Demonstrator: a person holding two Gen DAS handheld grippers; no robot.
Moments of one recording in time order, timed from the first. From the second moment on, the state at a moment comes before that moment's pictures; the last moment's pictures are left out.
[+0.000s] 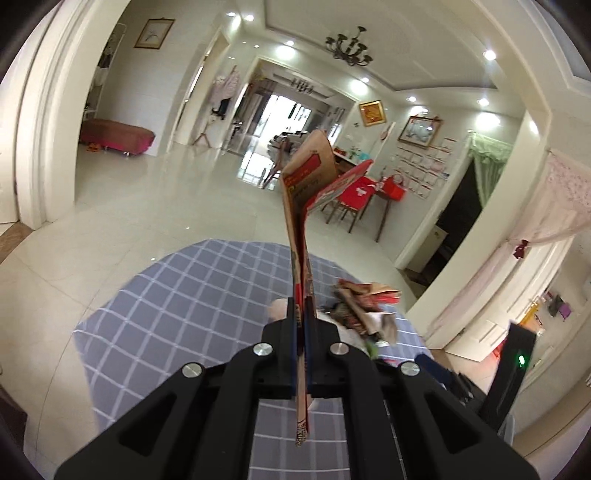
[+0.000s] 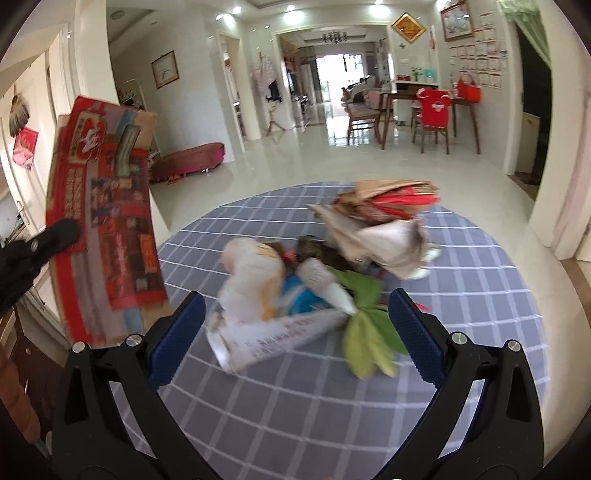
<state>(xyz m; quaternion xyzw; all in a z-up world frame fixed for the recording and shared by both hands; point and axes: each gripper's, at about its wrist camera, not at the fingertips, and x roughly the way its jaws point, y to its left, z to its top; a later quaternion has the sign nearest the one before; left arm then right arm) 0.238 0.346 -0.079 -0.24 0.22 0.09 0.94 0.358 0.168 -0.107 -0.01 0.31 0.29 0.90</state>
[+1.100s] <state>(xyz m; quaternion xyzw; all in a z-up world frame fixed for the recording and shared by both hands) 0.278 0.052 -0.076 -0.10 0.28 -0.16 0.94 0.290 -0.130 -0.116 0.11 0.25 0.11 0.96</state>
